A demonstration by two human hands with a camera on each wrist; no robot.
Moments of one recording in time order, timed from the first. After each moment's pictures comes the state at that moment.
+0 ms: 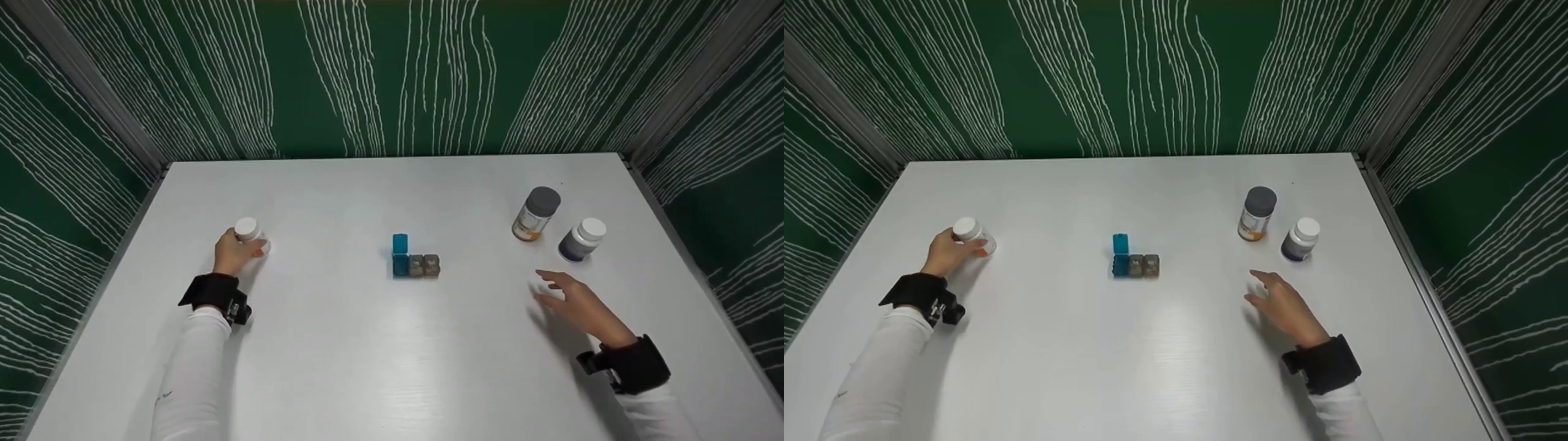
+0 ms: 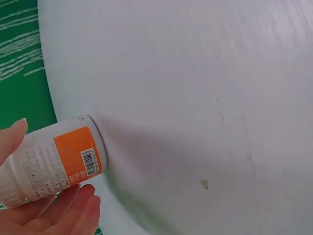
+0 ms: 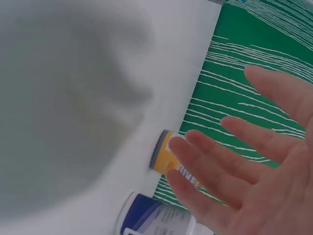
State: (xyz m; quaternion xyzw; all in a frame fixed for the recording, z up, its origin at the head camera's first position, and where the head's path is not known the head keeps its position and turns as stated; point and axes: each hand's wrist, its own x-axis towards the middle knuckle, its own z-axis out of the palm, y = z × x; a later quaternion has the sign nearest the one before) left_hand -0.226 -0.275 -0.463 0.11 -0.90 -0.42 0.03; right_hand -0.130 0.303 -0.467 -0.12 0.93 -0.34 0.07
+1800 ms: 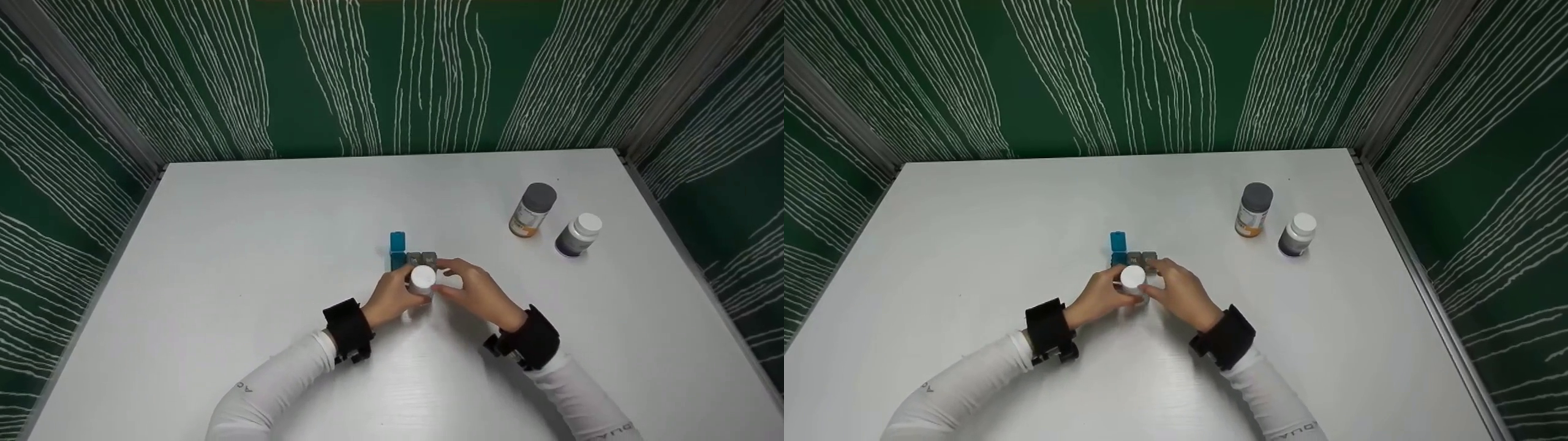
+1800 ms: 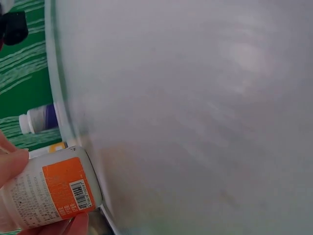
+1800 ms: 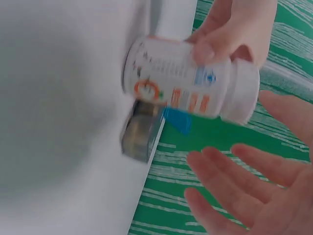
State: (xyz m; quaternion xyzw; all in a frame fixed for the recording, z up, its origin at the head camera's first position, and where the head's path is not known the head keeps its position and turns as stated) left_hand -0.159 -0.024 -0.487 -0.22 -0.84 -0.49 -0.06; right_hand -0.145 0.160 -0.461 -0.26 0.88 -0.40 -0.04
